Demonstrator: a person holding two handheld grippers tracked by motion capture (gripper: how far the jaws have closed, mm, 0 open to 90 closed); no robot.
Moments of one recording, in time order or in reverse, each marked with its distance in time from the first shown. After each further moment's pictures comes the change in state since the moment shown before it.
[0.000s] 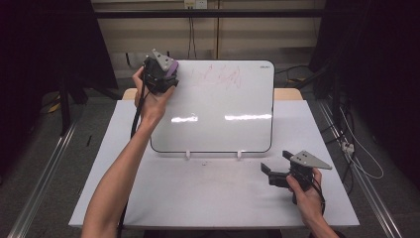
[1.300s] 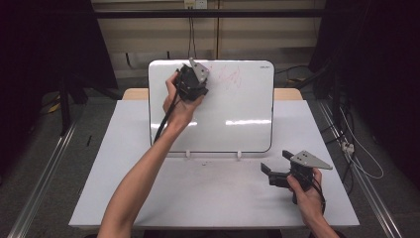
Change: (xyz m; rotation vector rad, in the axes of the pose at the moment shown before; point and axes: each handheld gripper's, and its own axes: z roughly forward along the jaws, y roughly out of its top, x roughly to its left) left arm -0.092 0.012 0.005 -0.053 -0.129 0.144; right arm 0.001 0.001 -0.001 -0.008 0.009 0.000
